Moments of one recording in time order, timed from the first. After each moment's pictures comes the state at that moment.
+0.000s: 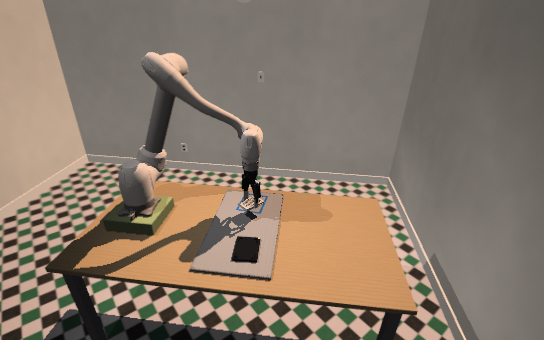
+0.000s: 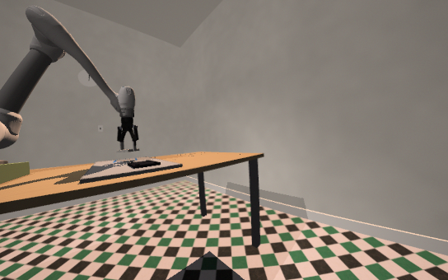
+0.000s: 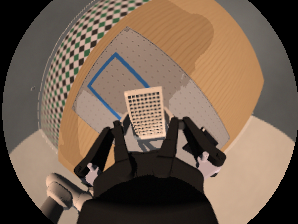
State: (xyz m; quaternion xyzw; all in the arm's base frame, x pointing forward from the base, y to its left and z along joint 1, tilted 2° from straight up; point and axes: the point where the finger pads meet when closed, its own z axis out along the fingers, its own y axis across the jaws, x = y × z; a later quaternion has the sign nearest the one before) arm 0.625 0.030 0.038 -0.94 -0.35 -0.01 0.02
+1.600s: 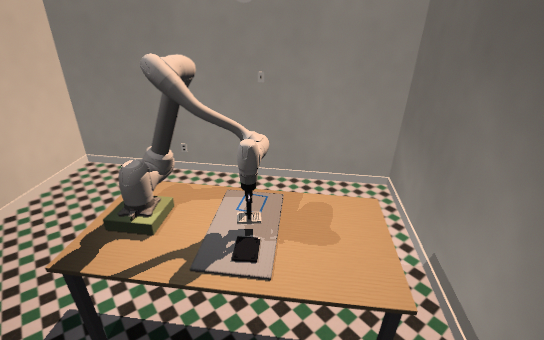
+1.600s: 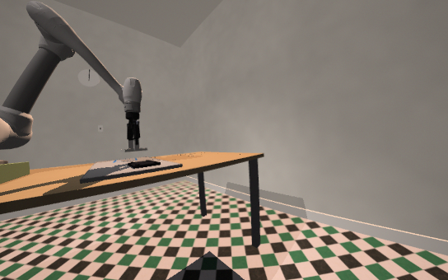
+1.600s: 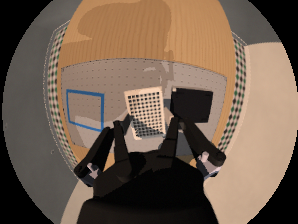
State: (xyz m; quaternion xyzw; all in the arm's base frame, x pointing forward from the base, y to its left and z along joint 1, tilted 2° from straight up) arm 0.621 -0.113 0.038 -1.00 -0.04 0.00 0.02
